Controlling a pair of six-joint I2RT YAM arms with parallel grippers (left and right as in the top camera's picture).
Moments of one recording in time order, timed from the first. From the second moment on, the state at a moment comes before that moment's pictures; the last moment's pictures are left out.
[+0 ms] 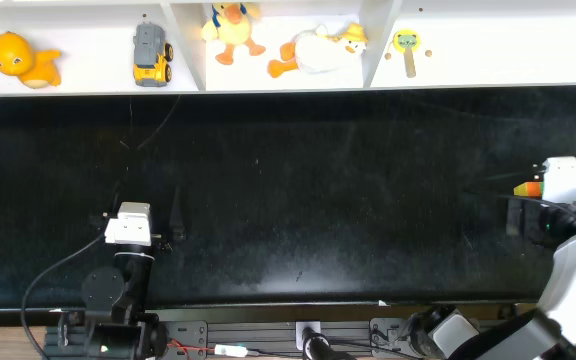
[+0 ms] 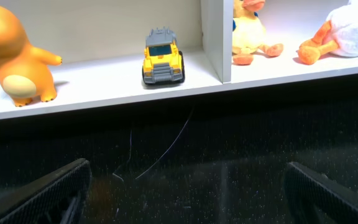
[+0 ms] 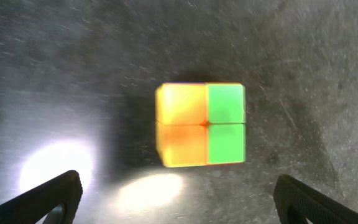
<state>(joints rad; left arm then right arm) -0.06 0.01 0.01 -0.08 0.00 0.09 -0.83 1.32 0.82 -0.61 -0.19 -0.80</state>
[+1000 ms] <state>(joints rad) -0.06 0.01 0.01 -0.08 0.00 0.09 -0.90 1.53 0.82 -0.40 -0.38 -0.61</state>
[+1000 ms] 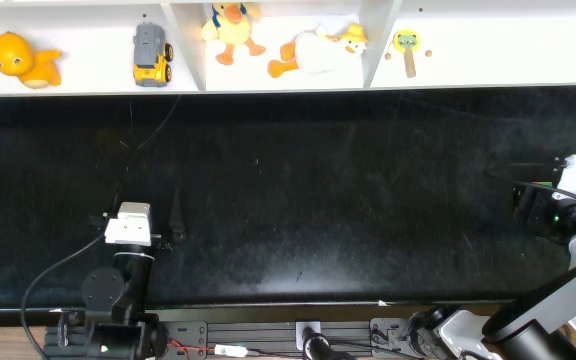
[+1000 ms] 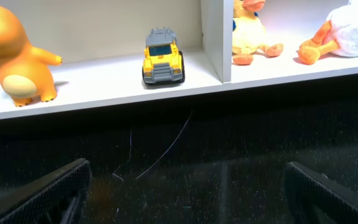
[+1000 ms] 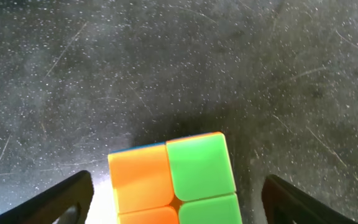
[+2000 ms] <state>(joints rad) -0.06 0.01 0.01 -0.08 0.00 0.09 -0.76 1.34 0.82 -0.43 -0.33 -0.43</state>
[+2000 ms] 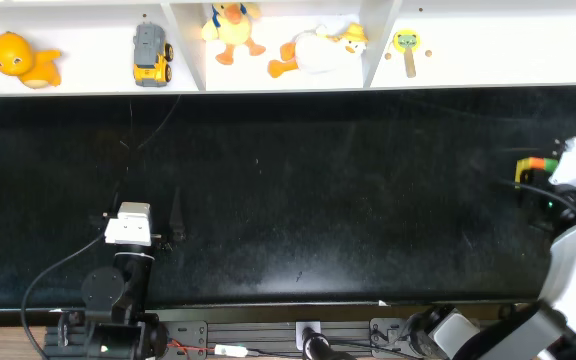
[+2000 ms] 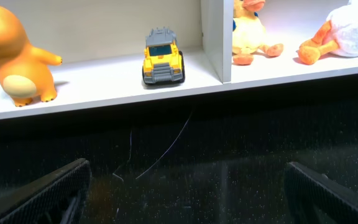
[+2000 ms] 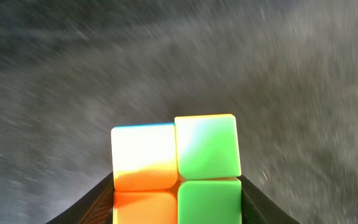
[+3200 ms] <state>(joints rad) -0.06 0.01 0.01 -0.08 0.00 0.09 -0.43 1.96 1.68 -0.60 -0.18 -0.12</state>
